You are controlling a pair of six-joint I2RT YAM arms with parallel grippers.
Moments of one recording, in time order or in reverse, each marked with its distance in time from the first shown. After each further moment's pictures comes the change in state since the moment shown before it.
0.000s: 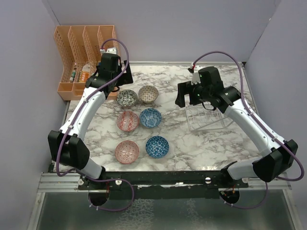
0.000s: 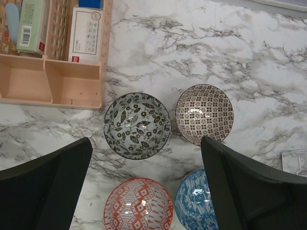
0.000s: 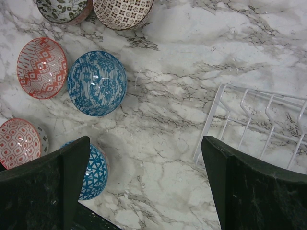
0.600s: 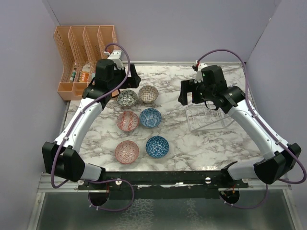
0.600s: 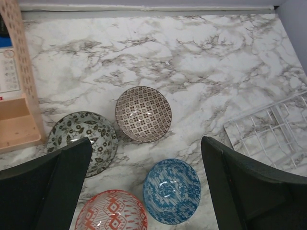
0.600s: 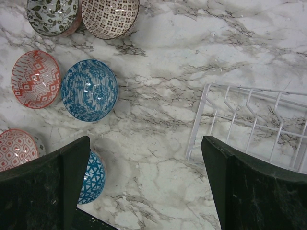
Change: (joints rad) left arm -0.001 -0.143 -0.174 0.244 0.313 0.080; right arm 0.000 -0.026 0.042 -0.042 0.084 0.022
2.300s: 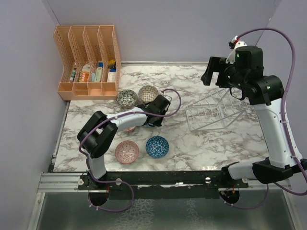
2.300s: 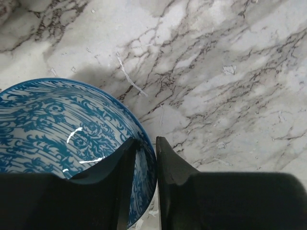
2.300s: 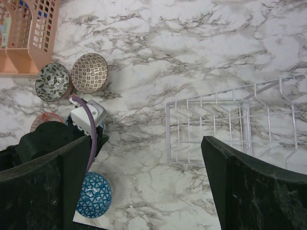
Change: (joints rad) left arm -0.498 0.426 -0.158 -0.002 -0.273 0.010; right arm -0.169 -0.002 0.456 -0.321 0.109 0.078
